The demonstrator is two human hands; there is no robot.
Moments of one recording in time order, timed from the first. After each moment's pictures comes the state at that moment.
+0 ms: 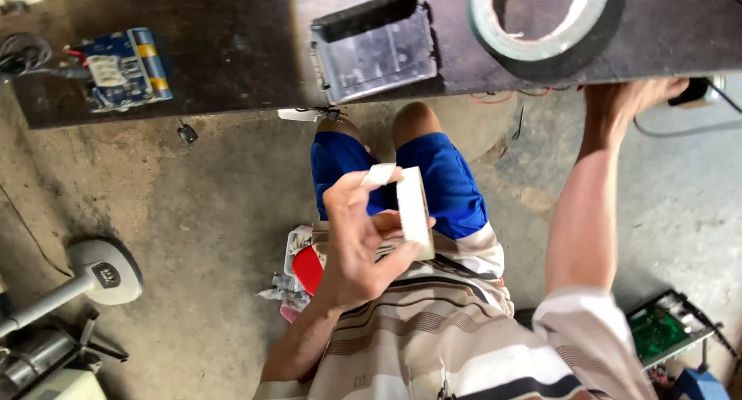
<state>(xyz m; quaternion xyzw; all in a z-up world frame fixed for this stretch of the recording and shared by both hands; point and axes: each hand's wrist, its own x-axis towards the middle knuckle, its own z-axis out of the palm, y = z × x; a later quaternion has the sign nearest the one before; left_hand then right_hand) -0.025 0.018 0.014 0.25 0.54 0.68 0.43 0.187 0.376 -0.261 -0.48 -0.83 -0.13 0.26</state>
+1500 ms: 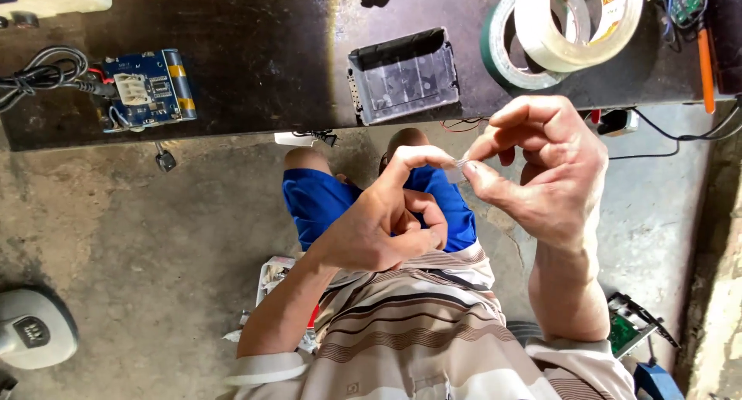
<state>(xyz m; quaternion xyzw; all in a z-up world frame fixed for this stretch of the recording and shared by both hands) -0.114 0.039 0.035 0.29 0.38 0.55 0.69 0.038 0.183 0.061 -0.31 -0.76 0.52 0.22</state>
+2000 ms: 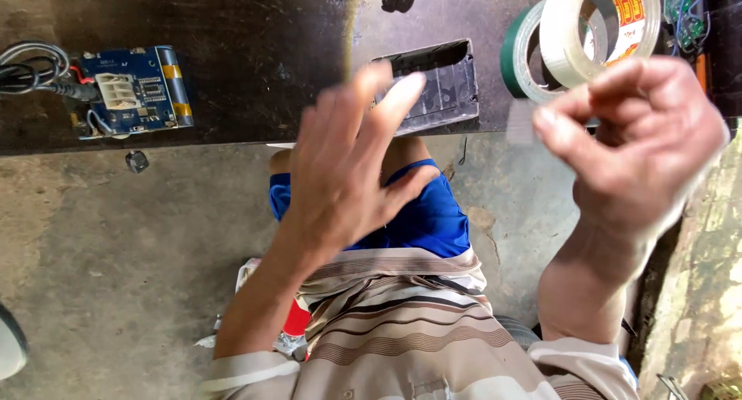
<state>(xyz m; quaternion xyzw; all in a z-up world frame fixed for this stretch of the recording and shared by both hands) -0.170 0.050 0.006 0.59 0.73 0.35 0.05 0.021 0.214 0.056 -0.32 -0.80 0.41 0.31</state>
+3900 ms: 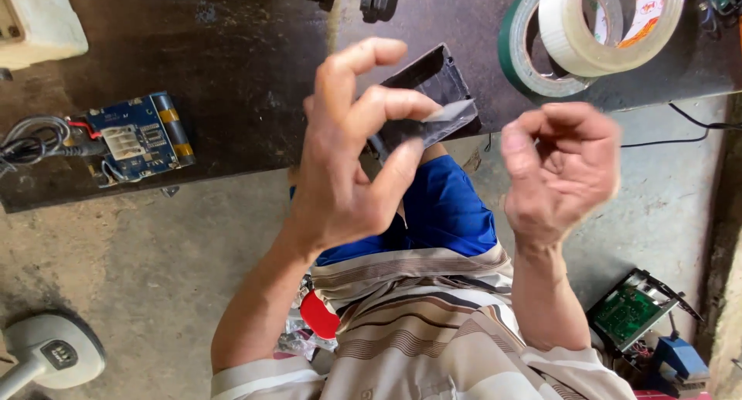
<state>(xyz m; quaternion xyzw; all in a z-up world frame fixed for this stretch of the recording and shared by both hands) -0.183 0.085 0.038 0.52 0.66 0.49 0.23 0.012 0.176 -0.023 -0.36 -0.69 0.40 0.49</state>
